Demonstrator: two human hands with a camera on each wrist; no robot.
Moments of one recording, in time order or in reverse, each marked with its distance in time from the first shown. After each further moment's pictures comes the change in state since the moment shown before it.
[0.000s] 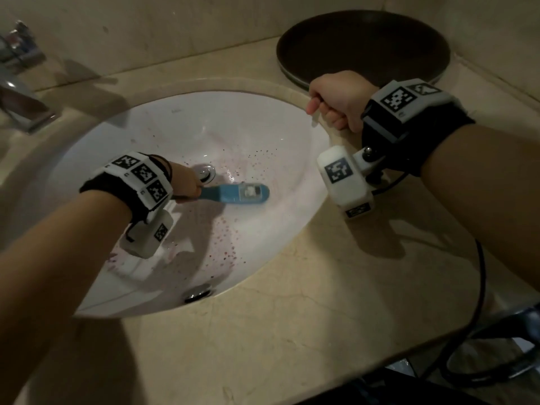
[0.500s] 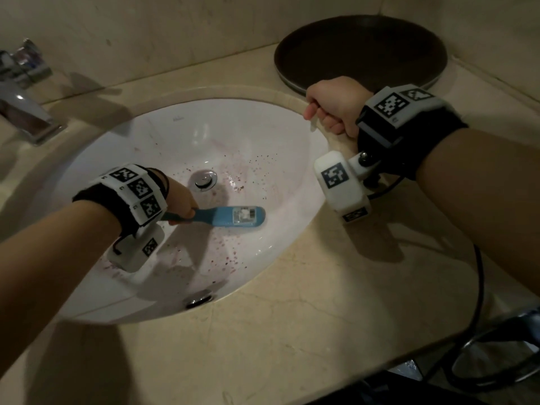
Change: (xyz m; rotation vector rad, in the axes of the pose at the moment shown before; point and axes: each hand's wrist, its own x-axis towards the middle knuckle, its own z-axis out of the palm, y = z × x) left_hand -0.003 -0.003 0.008 0.080 -0.201 -0.044; right_hand 0.005 0.005 -0.008 0.033 -0.109 -0.049
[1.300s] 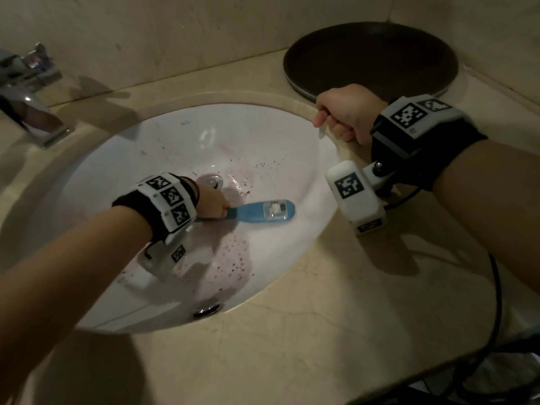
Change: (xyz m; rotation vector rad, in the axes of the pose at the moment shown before) left_hand -0.008 0.036 -0.006 -0.085 0.224 0.077; right_hand -0.012 -0.008 0.012 -0.095 0.123 0.047
